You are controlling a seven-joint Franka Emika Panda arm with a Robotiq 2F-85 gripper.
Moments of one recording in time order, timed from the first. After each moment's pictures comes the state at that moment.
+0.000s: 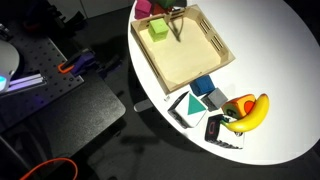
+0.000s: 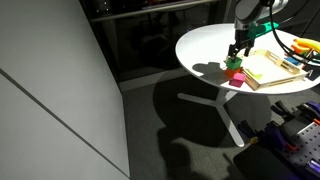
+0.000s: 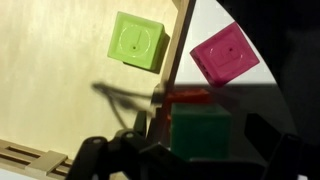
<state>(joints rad) -0.02 0.42 -0.10 -2.06 -0.08 2.30 -0.04</state>
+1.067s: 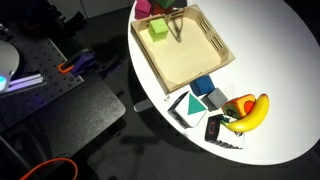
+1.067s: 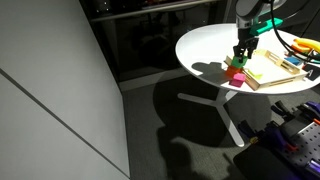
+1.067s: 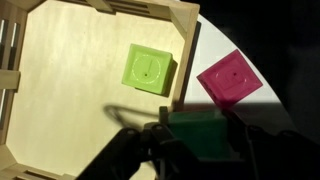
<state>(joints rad) -0.04 0.41 -0.10 -2.03 -0.12 2.16 0.00</state>
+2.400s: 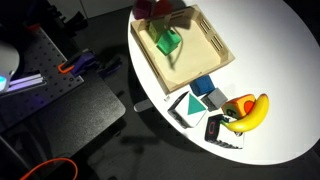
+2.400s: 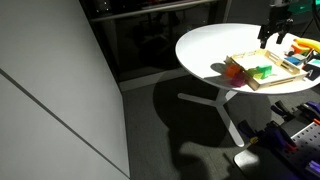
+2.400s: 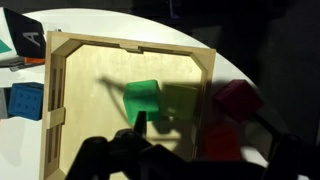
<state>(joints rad) -0.15 0.13 -0.14 -2.21 -0.04 2.11 -0.13</state>
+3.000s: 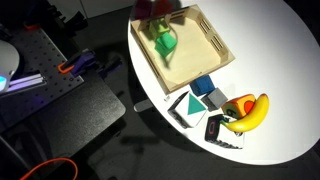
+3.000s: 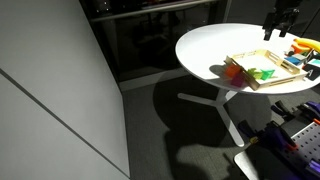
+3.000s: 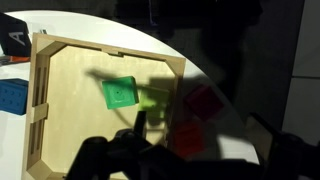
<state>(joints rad) -0.14 0.00 -0.13 -2.25 0.03 2.03 -0.20</state>
